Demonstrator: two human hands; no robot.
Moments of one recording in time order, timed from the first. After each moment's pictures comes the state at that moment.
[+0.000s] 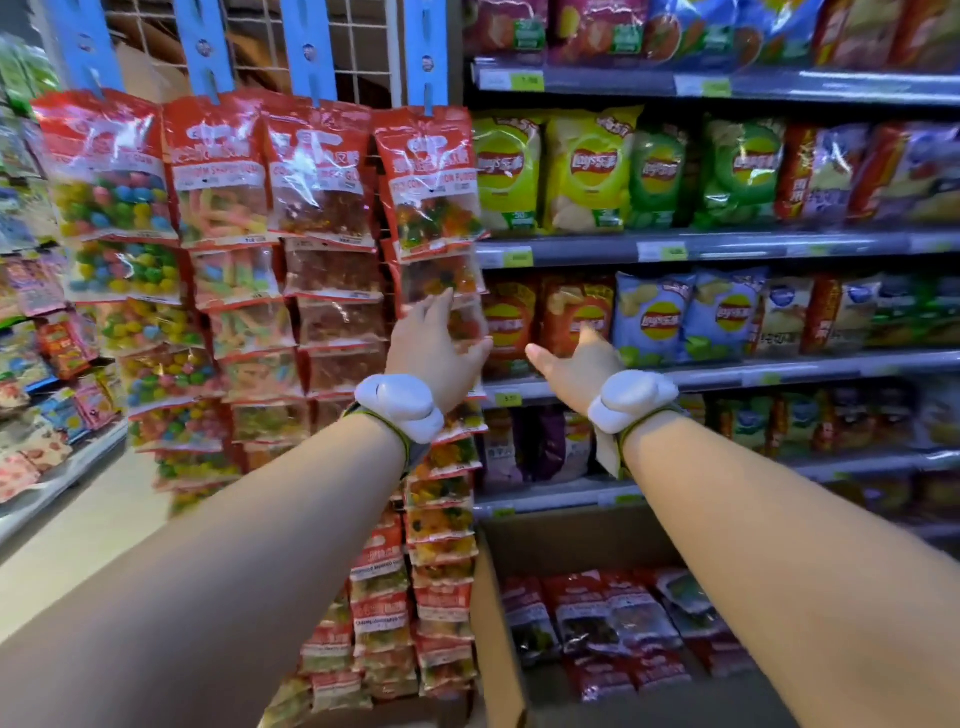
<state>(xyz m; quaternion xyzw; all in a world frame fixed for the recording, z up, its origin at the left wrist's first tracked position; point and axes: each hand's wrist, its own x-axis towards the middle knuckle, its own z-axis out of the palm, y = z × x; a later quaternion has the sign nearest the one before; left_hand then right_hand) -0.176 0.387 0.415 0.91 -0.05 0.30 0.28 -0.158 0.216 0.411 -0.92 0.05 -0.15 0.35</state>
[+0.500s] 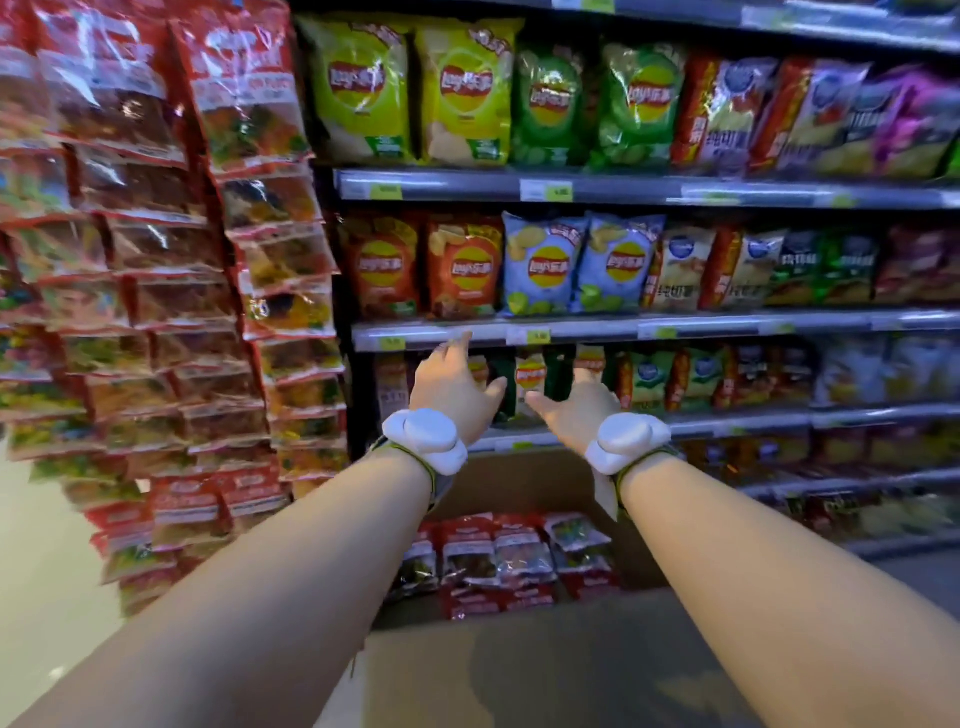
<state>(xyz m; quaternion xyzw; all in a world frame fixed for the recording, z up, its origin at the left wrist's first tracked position) -0.184 0.149 0.325 0.93 -0.02 0.20 0.32 -0.177 -0.001 0.326 -0.95 0.07 -0.06 0.30</state>
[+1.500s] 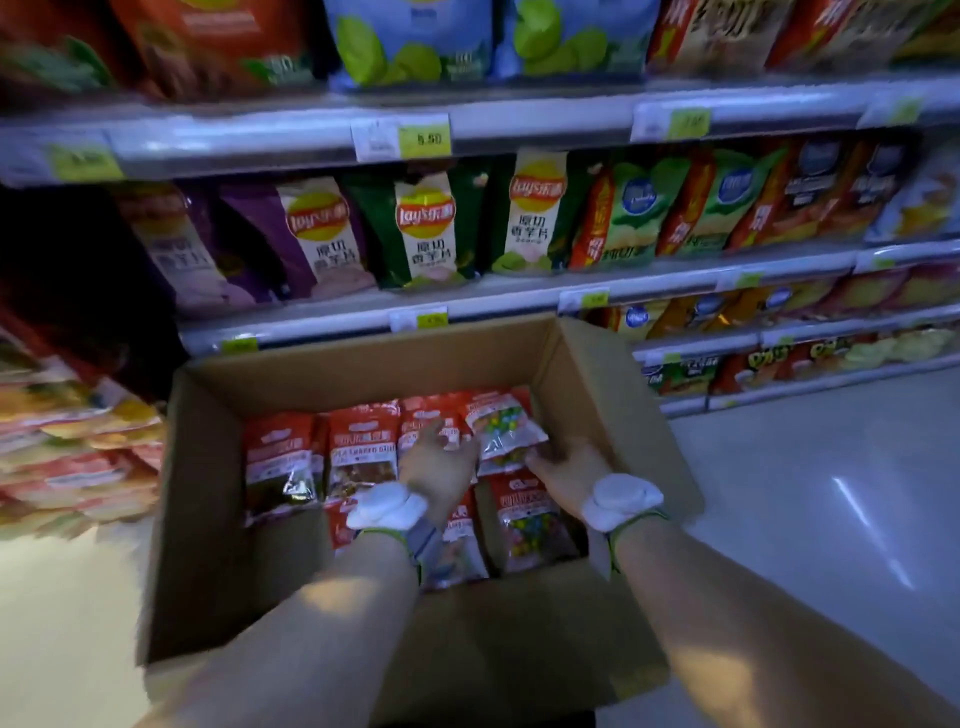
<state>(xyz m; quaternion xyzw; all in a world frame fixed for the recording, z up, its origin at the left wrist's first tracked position) -0.042 -0.023 0.078 0.81 0.26 -0.17 0.51 -0.038 -0.175 0.074 -0.89 0.21 0.24 0.33</state>
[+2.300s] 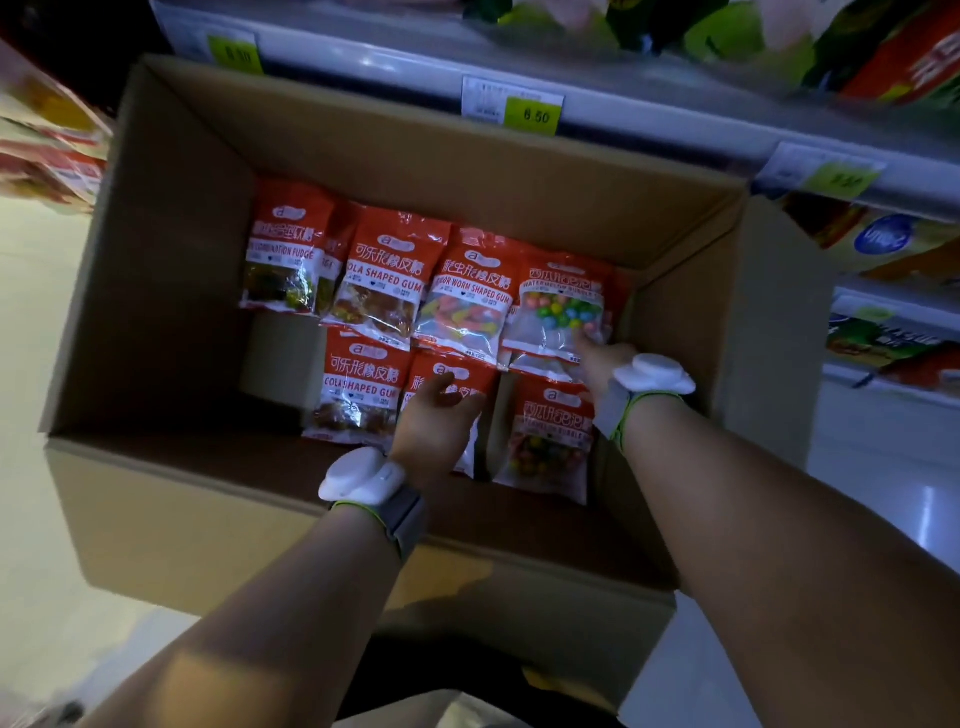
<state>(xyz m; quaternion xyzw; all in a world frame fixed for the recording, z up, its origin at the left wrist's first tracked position) -0.052 -0.050 -0.063 0.61 0.52 -0.22 0.57 0.085 -0.199 -0.128 -0.79 0.26 0.42 0.36</state>
